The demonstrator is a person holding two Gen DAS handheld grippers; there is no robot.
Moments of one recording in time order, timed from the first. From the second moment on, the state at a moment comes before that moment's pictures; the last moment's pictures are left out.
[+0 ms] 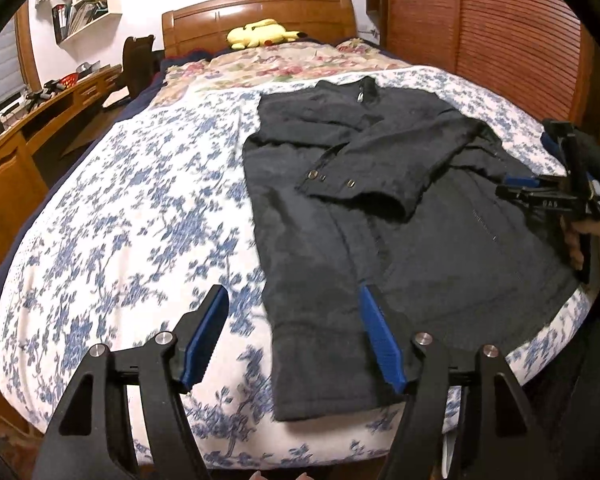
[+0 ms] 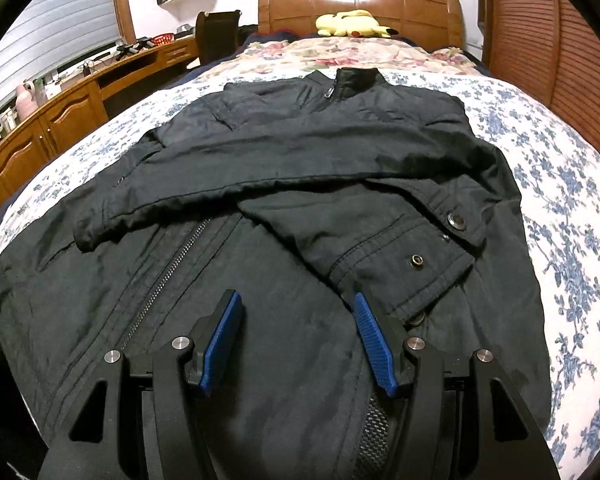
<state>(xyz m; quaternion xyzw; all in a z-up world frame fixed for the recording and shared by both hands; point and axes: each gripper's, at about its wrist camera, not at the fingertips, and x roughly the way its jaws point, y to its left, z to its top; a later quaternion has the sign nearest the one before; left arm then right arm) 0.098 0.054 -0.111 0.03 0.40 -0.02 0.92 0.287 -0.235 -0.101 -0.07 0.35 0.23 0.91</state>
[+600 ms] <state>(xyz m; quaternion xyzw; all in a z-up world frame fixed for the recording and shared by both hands) 0.098 0.078 -0.147 -0.01 0.44 -0.02 0.90 0.278 -0.228 -0.101 -0.10 0.35 0.21 0.91</state>
